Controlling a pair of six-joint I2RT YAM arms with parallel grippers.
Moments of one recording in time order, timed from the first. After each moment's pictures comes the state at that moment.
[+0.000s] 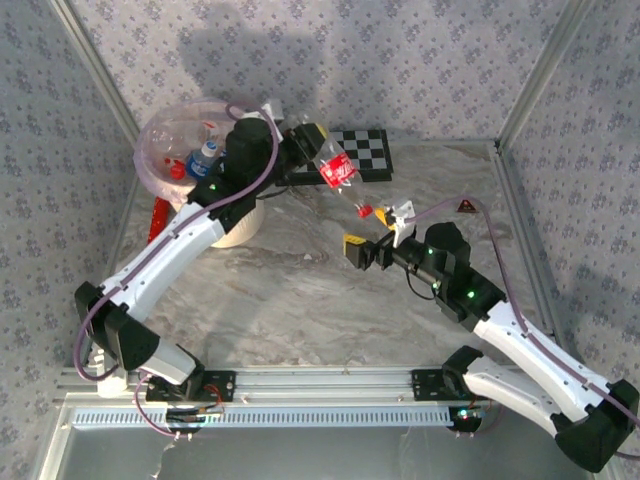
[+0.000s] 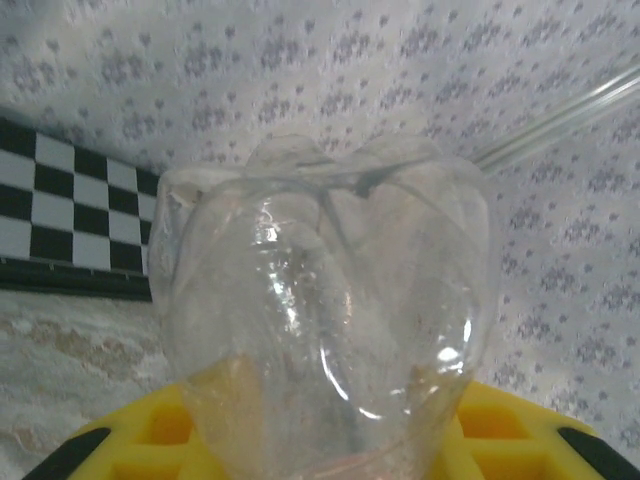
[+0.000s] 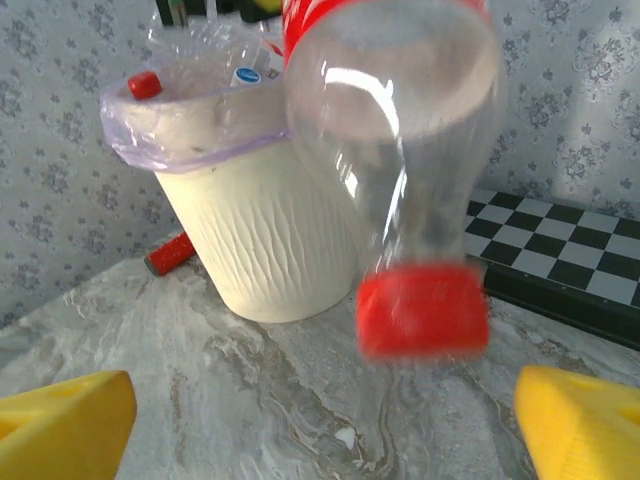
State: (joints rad) left arm -0.64 1.50 1.59 -0.24 0.00 -0.94; right arm 0.66 0.82 0.74 -0.06 -0.13 0.12
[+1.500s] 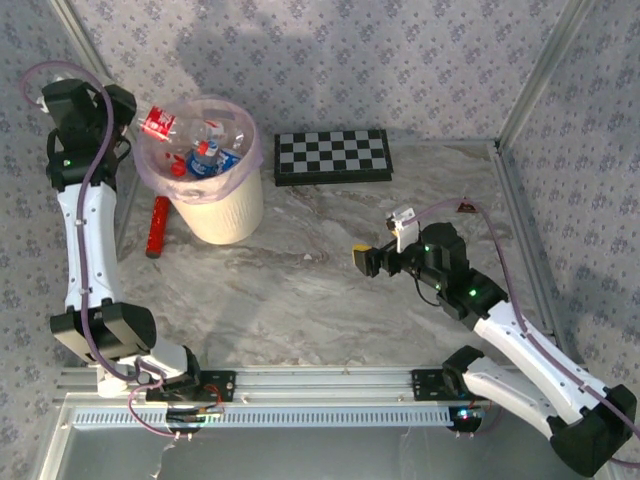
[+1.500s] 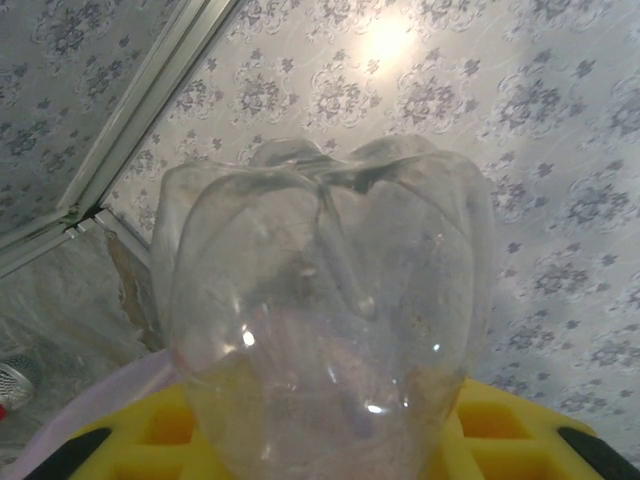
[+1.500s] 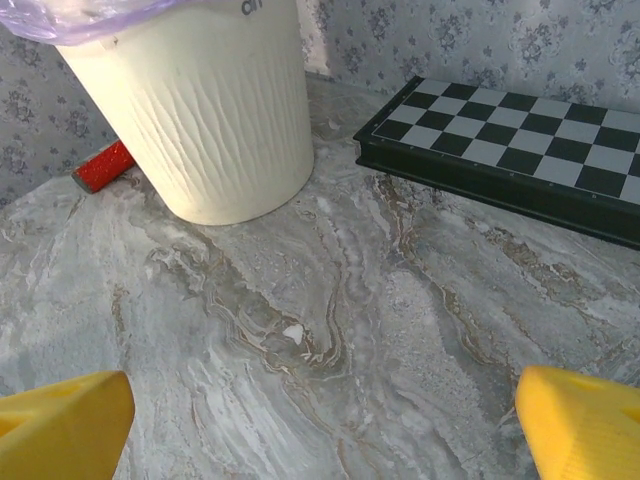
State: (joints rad) left arm 0.20 1.49 1.79 -0.55 0.05 -0.80; right arm 0.60 0.83 0.72 -0.24 -0.12 0.09
